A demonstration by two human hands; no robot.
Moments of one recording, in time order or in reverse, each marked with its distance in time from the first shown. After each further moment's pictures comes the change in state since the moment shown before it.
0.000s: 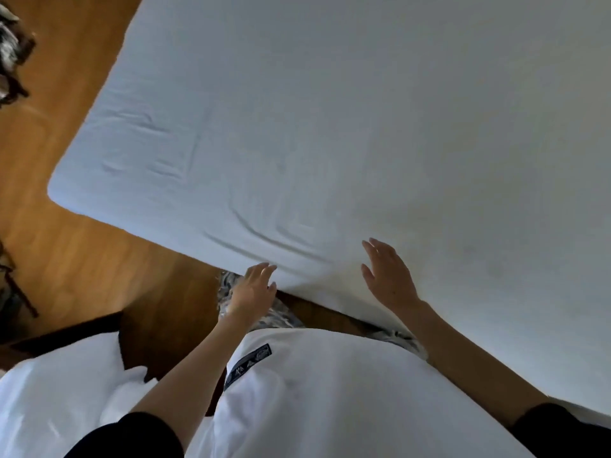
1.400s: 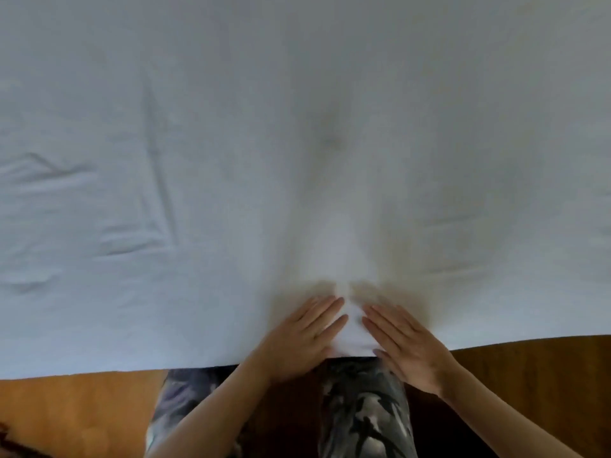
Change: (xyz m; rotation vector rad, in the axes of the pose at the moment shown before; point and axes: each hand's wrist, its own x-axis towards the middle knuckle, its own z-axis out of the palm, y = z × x) left_hand 0.245 -0.287 0.071 0.474 -0.076 1.246; right_hand 0.123 -0.153 0.347 -0.258 0.071 -0.206
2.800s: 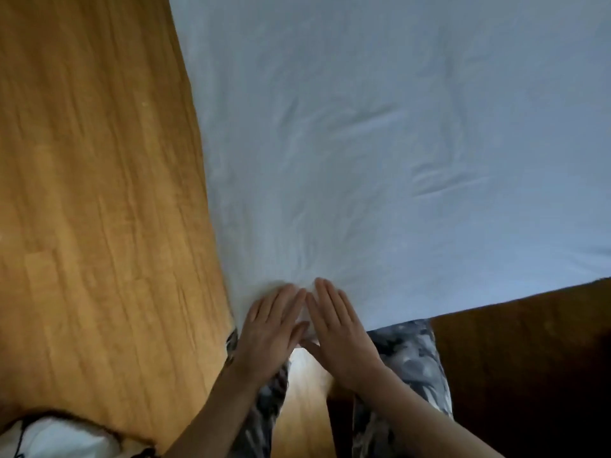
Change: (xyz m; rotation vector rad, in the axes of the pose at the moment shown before) left_hand -0.511 -0.308 -0.025 0.005 0.148 -0.334; right_hand 0.438 -0.530 0.043 0.149 -0.021 0.380
